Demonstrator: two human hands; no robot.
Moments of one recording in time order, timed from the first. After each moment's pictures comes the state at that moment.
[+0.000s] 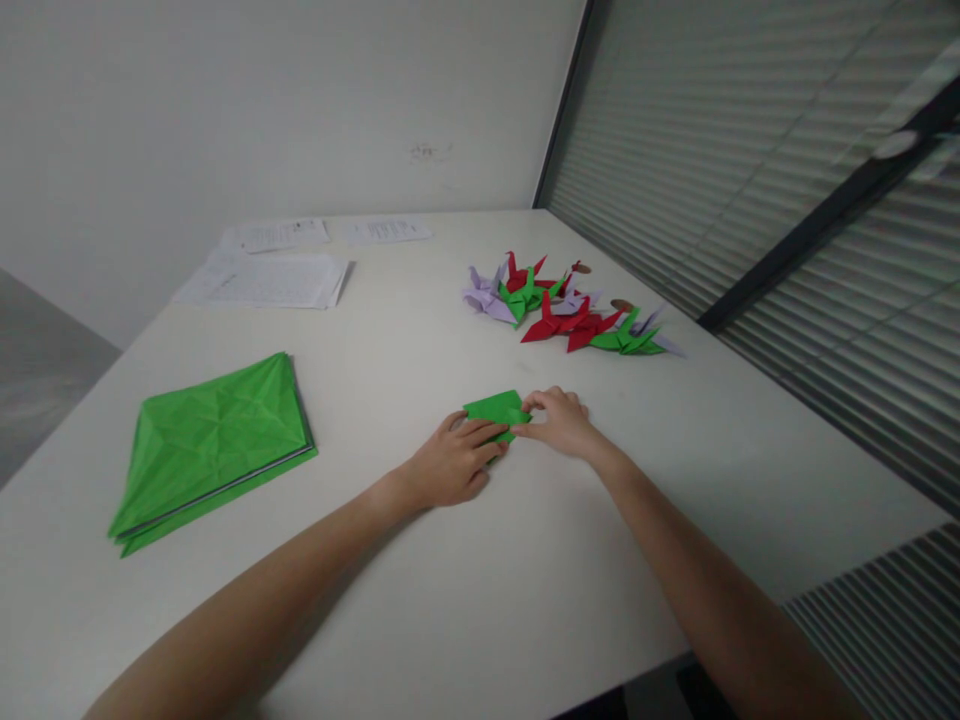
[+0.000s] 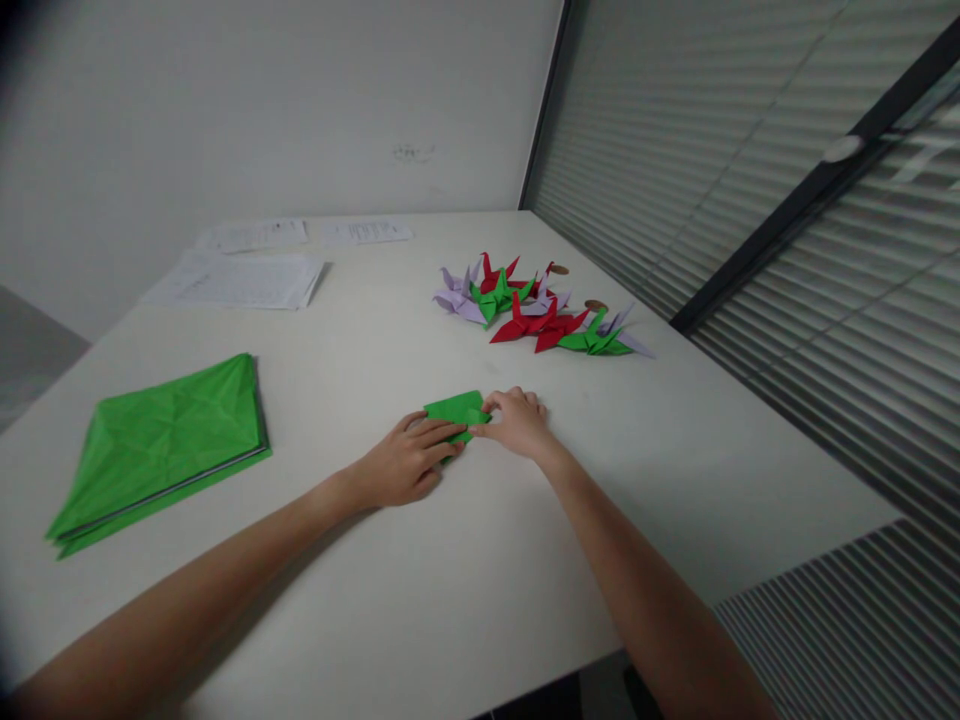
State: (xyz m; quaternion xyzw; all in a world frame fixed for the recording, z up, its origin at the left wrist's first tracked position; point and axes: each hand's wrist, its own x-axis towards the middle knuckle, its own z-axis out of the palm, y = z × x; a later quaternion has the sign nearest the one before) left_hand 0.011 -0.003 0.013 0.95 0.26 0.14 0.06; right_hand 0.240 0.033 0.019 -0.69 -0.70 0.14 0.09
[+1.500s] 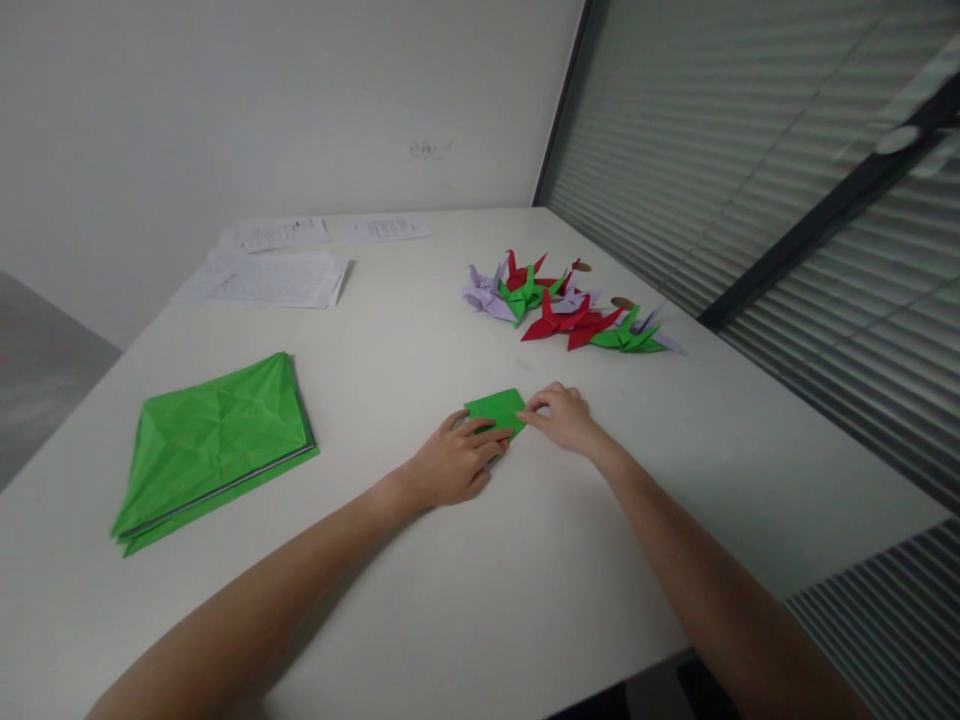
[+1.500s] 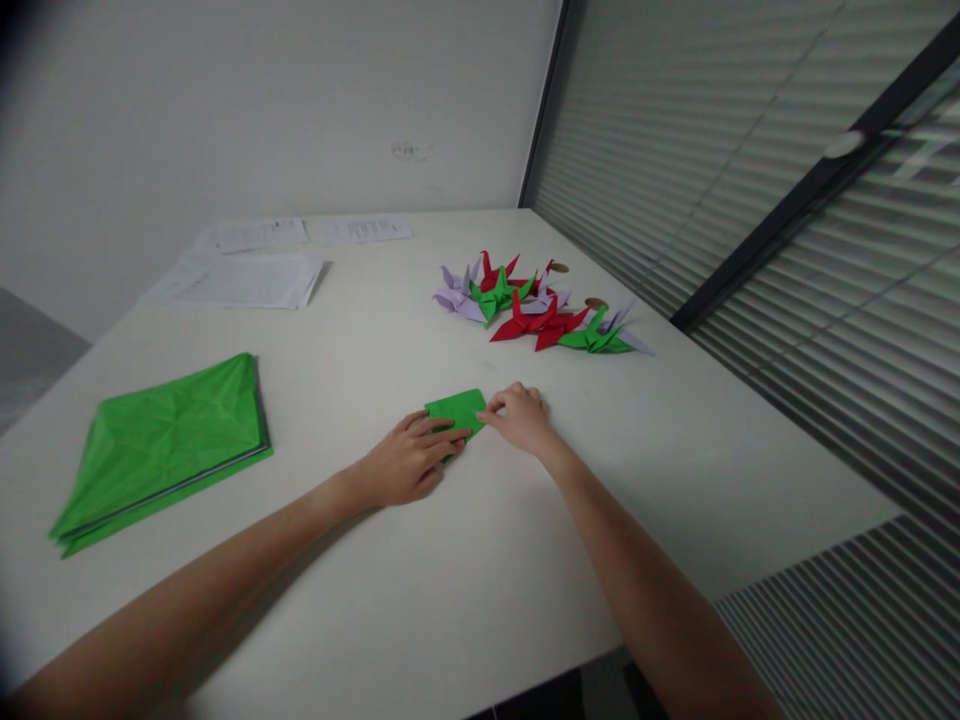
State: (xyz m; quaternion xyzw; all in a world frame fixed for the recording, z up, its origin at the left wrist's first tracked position) left_hand 0.012 -0.003 0.016 0.95 0.27 0.13 0.06; right_hand 0.248 0.040 0.012 -0.68 -0.72 0.12 0.12
